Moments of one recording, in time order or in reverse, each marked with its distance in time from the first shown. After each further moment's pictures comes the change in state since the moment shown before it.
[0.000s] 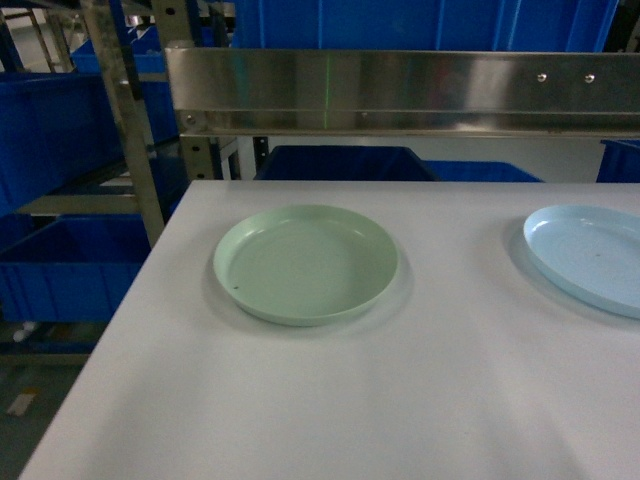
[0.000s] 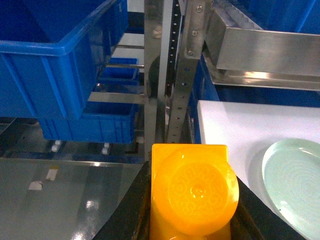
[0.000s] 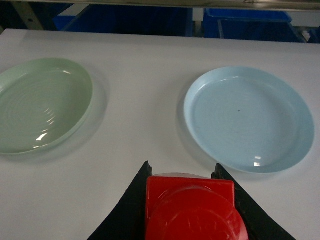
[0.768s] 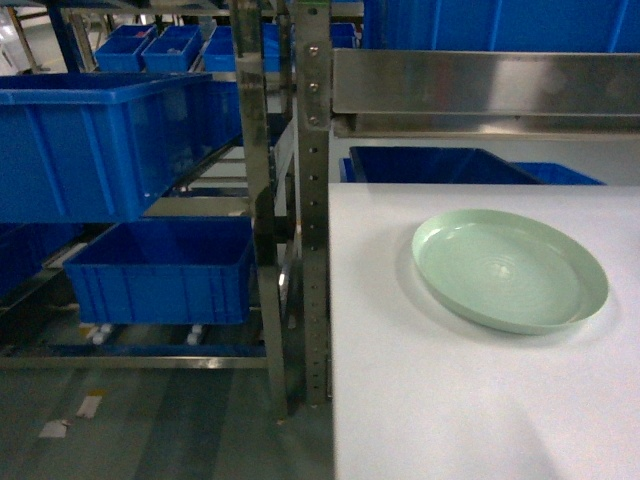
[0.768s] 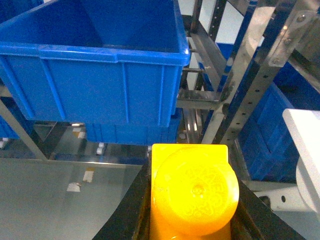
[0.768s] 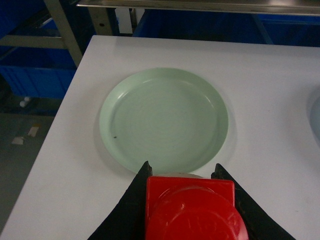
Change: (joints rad) left arm 0.002 0.000 0.000 0.000 0.000 0.000; right arm 0.000 0.000 0.001 -0.002 -0.001 0.000
